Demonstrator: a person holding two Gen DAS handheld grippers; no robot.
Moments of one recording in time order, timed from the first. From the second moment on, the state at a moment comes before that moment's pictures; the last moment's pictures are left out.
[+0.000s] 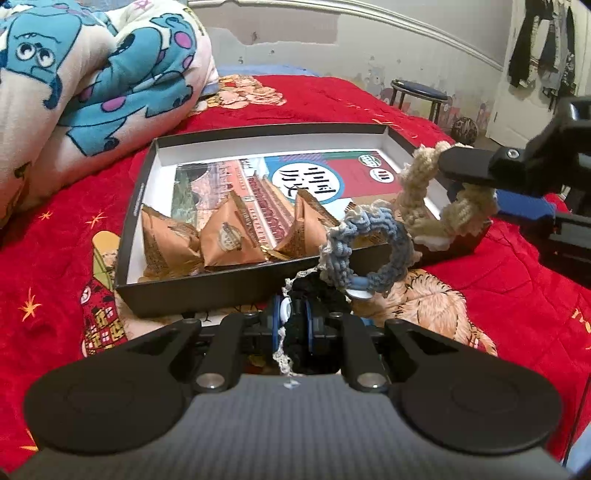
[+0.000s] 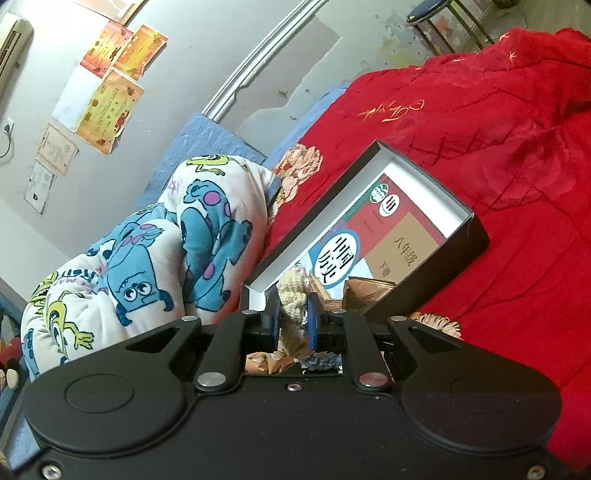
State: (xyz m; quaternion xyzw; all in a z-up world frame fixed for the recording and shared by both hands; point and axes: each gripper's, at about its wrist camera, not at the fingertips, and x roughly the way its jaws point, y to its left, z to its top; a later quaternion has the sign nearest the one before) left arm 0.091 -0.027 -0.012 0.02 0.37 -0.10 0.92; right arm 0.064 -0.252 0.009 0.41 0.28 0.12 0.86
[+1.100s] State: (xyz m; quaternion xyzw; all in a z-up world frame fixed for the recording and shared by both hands) left arm 0.071 -0.014 0.016 0.01 0.34 -0.09 0.94; right arm 0.058 -0.243 0.024 0.38 0.26 0.16 0.87
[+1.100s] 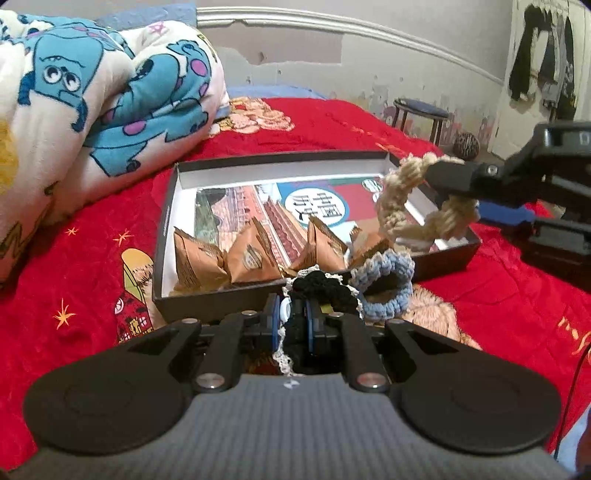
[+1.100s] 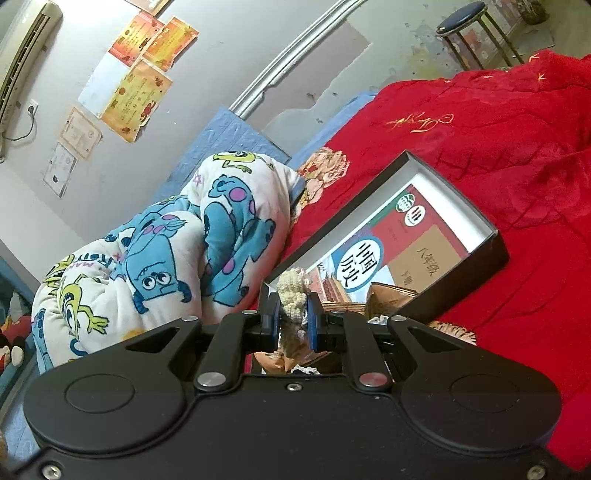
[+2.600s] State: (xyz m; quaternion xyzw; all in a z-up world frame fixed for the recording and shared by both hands) left arm 0.155 0.046 0.029 0.00 0.20 -0.04 0.98; right arm 0.190 -0.163 0.016 0.28 0.27 0.16 0.91
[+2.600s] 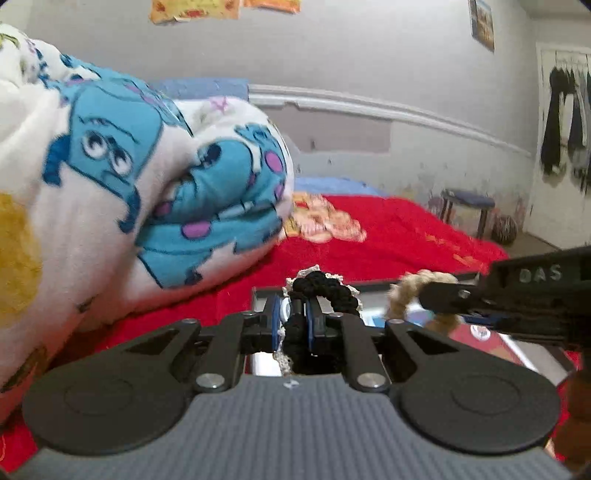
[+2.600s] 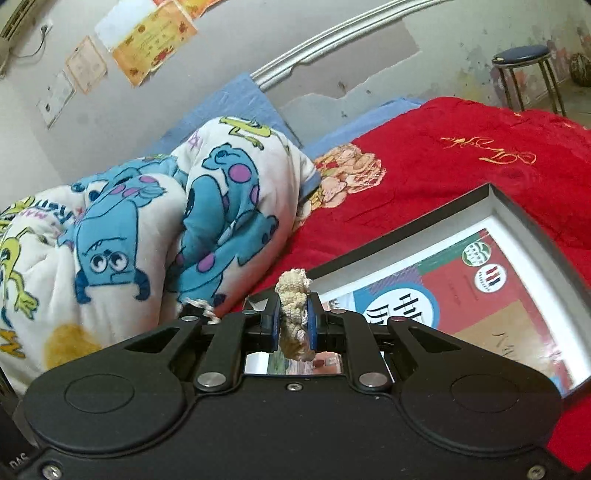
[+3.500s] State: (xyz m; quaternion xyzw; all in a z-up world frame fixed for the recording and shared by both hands) left arm 0.163 0.034 -0.002 0.01 0.27 -0.03 0.96; right arm 0.192 -0.148 -0.022 0.27 0.31 0.16 0.90
